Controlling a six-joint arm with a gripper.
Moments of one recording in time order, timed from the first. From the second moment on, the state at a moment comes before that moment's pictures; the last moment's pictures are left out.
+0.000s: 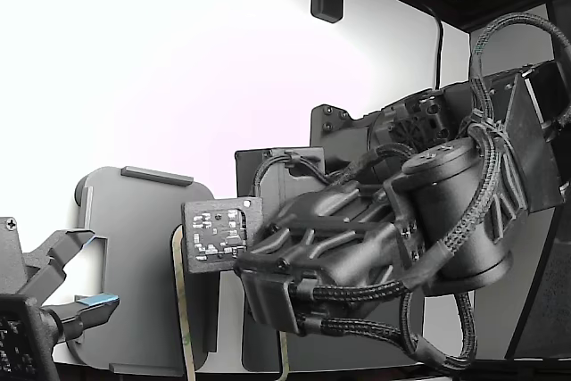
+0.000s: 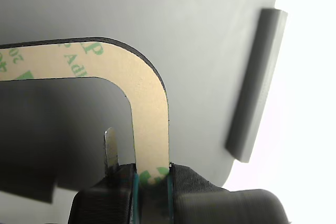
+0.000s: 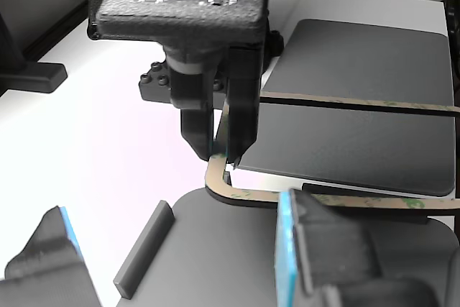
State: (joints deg) arm 29.0 84.6 71.9 94.3 13.7 17.7
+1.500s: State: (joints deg) arm 18.4 70.1 58.0 94.3 10.3 20.7
